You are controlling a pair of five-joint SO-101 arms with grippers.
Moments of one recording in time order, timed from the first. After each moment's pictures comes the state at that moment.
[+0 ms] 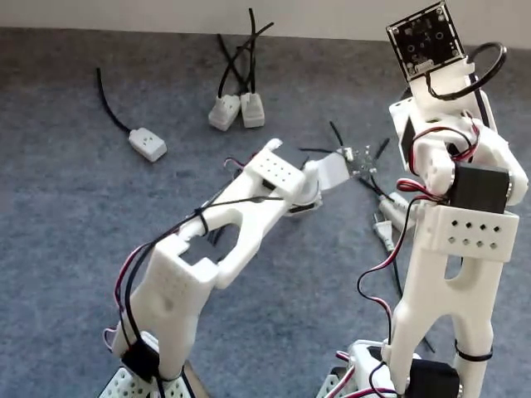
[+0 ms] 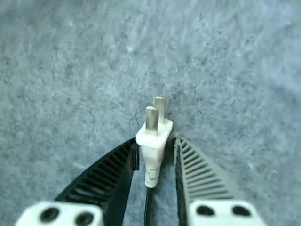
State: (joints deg) left arm 29.4 39.6 -22.5 65.3 -38.8; right arm 2.5 -24.6 -5.1 62.5 35.5
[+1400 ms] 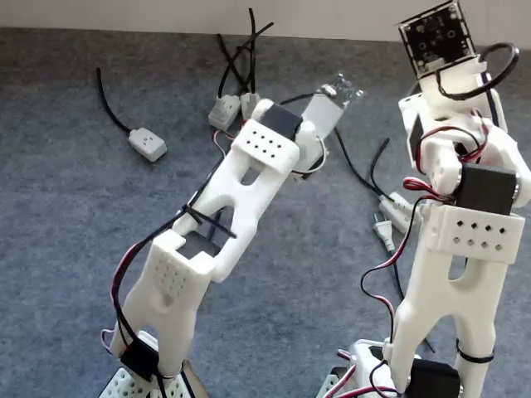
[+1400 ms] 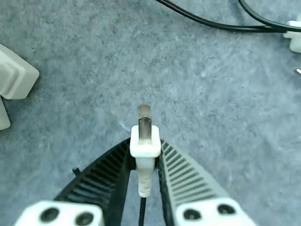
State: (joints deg) left arm 26.9 40.0 -46.6 84.4 -10.0; right arm 4.5 -24.6 -5.1 59.5 35.5
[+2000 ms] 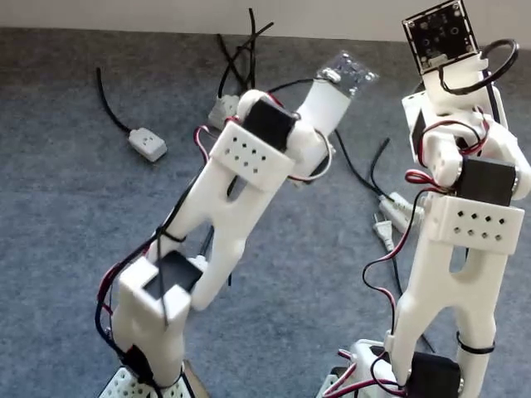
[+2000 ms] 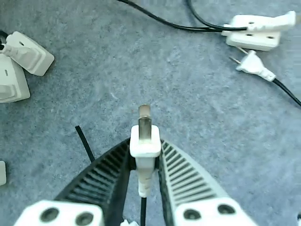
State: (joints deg) left arm 30.8 21.1 -45.1 97.9 -4.8; right arm 5.2 -22.5 -5.1 58.9 35.5
